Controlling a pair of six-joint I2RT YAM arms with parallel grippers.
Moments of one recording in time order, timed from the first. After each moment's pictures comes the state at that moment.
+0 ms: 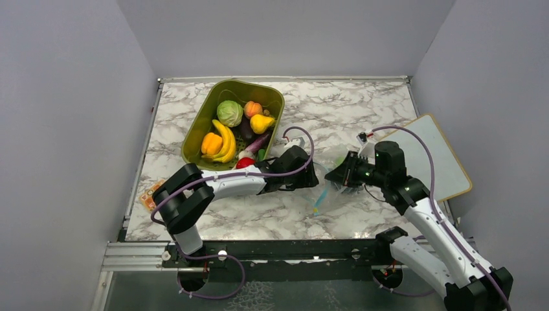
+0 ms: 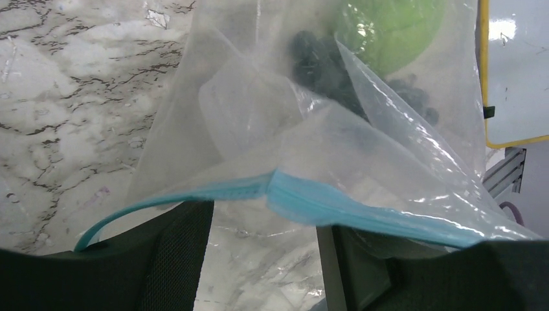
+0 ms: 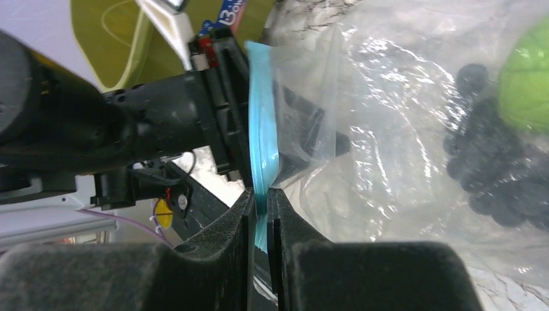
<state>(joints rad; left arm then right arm) -0.98 1.69 0.99 -0.06 -0.06 -0.93 0.37 0.80 0.64 -0.41 -0.44 0.61</state>
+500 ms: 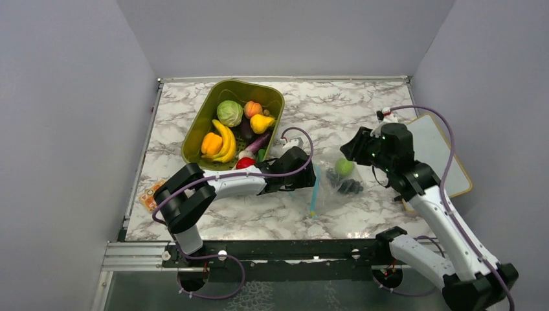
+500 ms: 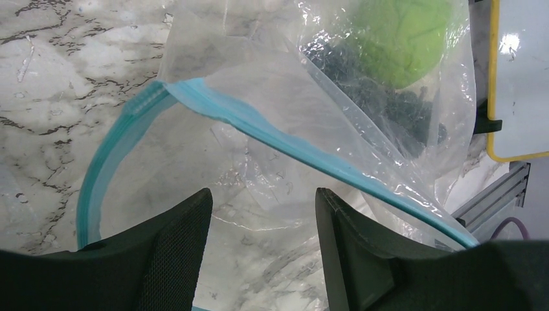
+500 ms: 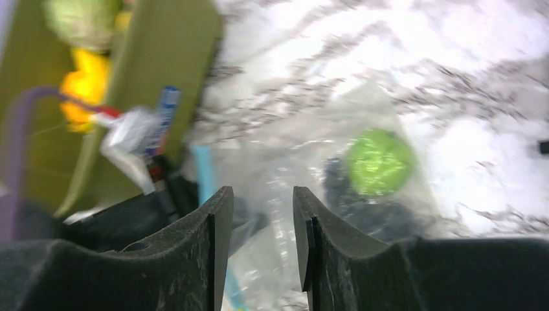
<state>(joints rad) -0.98 1.70 0.99 -0.04 -0.08 -0.95 0.37 0.84 0.89 -0.52 -0.06 0.50</state>
